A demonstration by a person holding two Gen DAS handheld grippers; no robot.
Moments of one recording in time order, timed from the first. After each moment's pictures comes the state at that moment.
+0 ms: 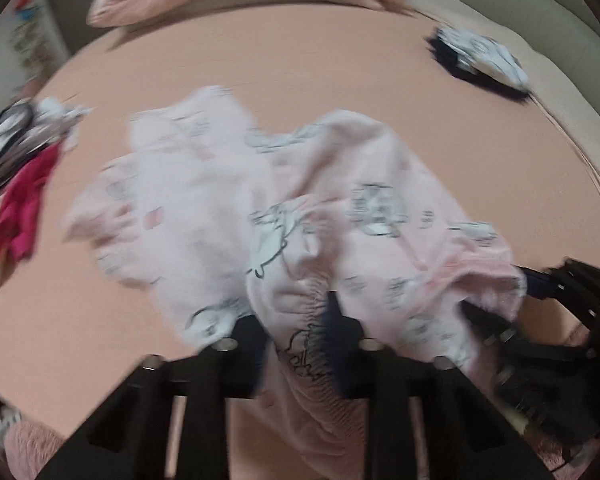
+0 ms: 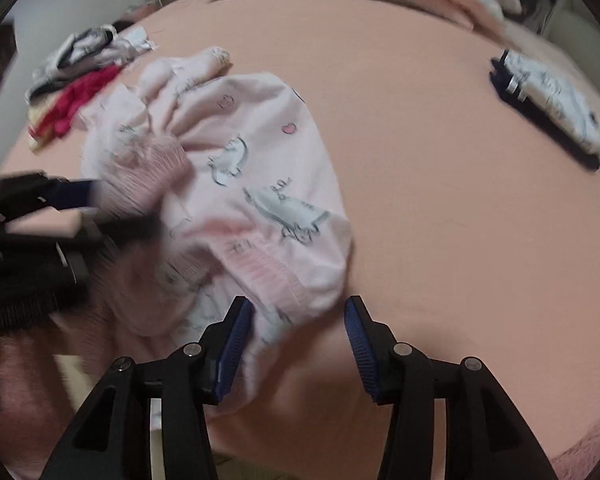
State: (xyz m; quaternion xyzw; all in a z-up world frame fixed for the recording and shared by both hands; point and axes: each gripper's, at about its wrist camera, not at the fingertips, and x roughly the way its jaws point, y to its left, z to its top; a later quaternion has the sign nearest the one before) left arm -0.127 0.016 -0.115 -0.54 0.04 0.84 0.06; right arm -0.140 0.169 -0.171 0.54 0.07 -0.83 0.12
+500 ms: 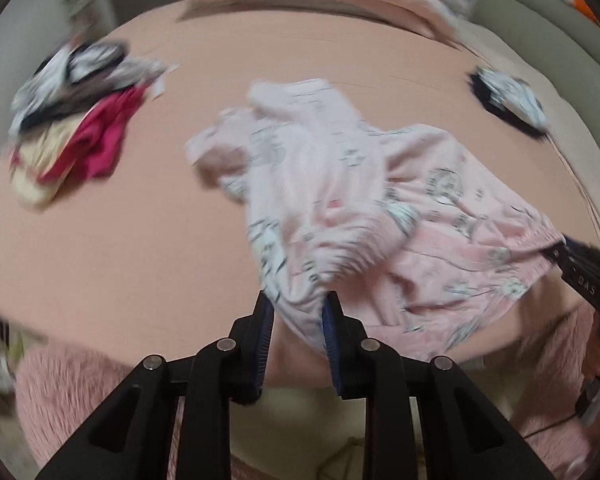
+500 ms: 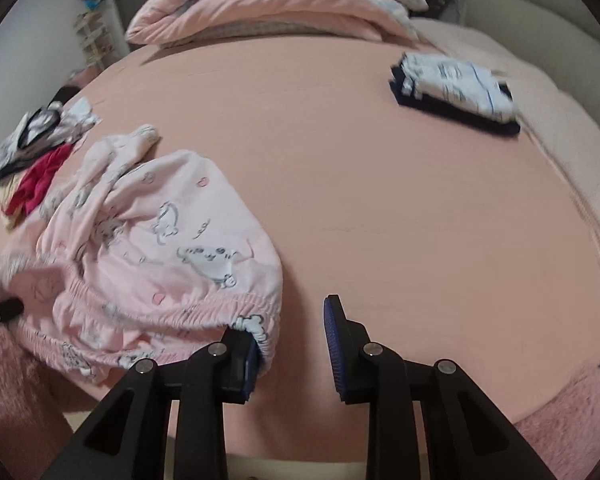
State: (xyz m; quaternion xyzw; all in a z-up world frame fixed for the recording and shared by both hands) left arm -0.069 -0.059 -0.089 -0.54 -0.01 0.84 0.03; right arm -0.116 0.200 -0.122 0.49 0.01 -0.87 0.03
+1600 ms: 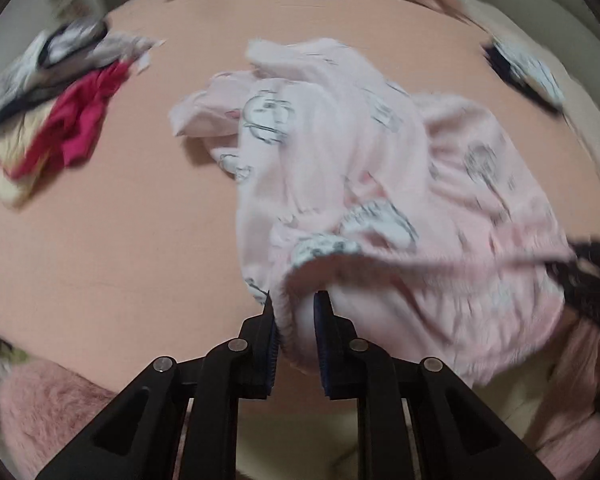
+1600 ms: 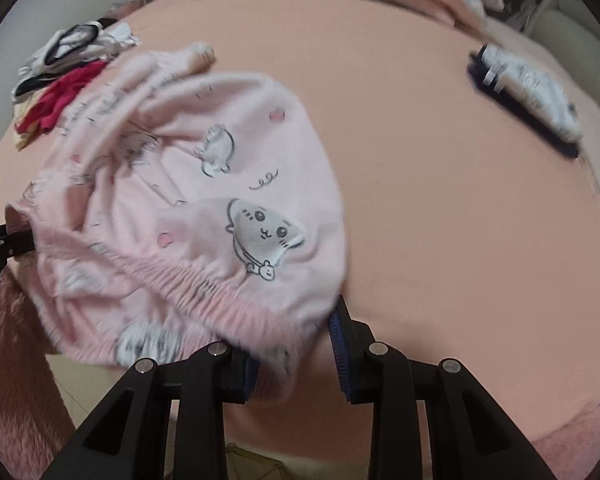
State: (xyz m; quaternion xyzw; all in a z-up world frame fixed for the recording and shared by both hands) left arm -0.107 -0.061 -0.150 -0.57 -0.02 0.82 0.00; right arm -0.150 0.161 -0.170 0.55 0.07 -0.83 0.10
